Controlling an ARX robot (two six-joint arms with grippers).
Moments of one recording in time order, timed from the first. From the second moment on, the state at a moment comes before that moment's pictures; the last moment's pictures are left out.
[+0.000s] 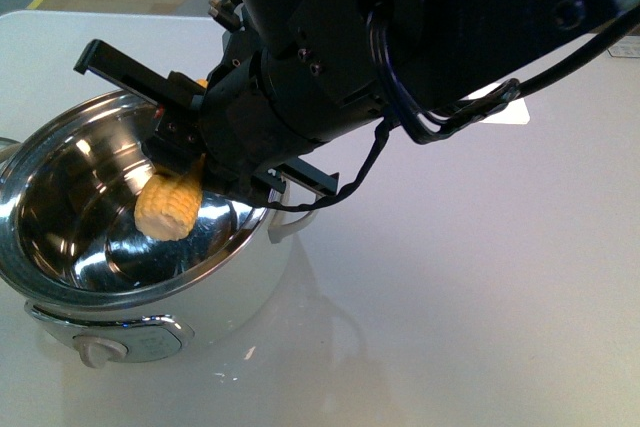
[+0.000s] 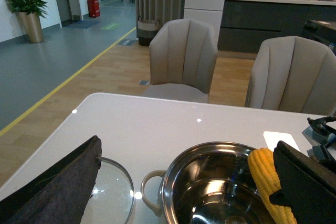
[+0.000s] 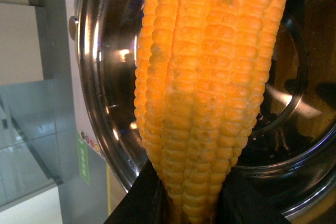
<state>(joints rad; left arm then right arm) 0.00 0.01 0.01 0.00 0.00 -0.01 0.71 2.13 1.23 0.12 -0.34 0.85</state>
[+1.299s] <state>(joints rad) 0.00 0.01 0.01 0.00 0.00 -0.01 0.06 0.79 0.38 -0.11 -0.11 0.45</state>
